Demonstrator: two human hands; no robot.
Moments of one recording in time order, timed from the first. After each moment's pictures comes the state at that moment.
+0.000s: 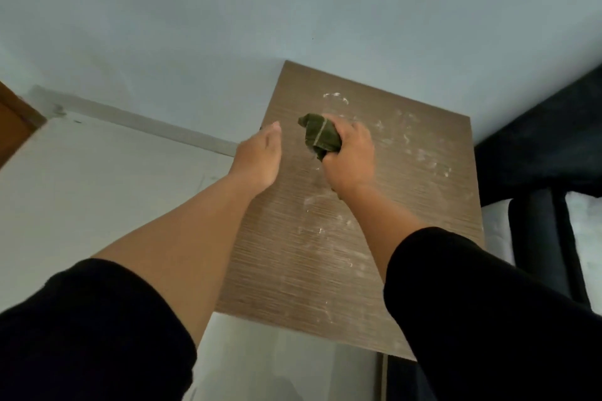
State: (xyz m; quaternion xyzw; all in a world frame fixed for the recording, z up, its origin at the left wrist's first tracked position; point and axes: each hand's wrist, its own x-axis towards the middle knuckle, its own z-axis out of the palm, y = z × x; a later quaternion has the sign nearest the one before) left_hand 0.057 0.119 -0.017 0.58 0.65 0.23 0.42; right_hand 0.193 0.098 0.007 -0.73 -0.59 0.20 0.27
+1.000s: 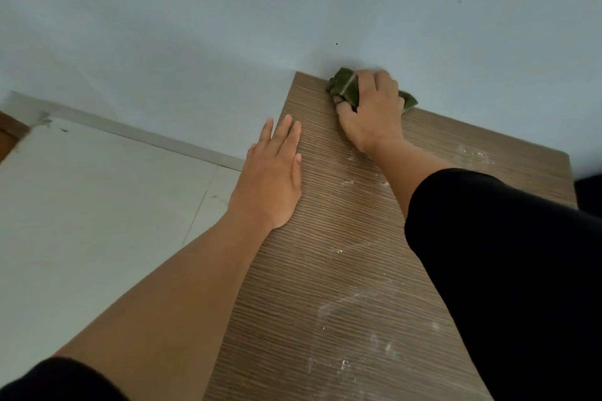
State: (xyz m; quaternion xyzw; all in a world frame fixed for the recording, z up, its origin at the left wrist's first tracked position) left_hand 0.083 0.239 -0.108 0.77 0.59 0.15 0.21; right_hand 0.248 0.317 -0.080 -0.73 -0.65 0.09 0.17
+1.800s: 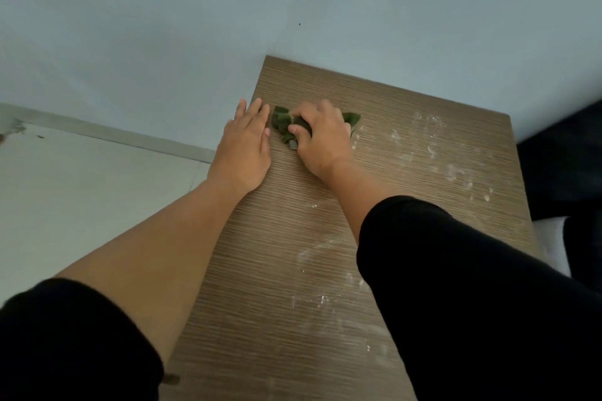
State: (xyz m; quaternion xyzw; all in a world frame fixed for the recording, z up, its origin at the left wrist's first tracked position) left_hand 0.077 0.231 -0.100 0.75 0.58 0.19 0.24; right_hand 0.214 0.228 -0.078 -0.70 -0.66 0.18 0.20
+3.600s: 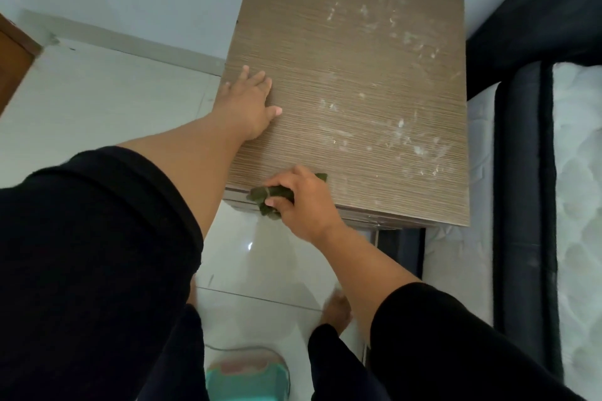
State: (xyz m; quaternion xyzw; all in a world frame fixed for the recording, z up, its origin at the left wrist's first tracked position) left_hand 0.064 0.014 -0.048 0.78 0.59 -0.09 0.21; right_hand 0.172 -0.144 -0.031 -0.63 -0.64 0.40 0.17
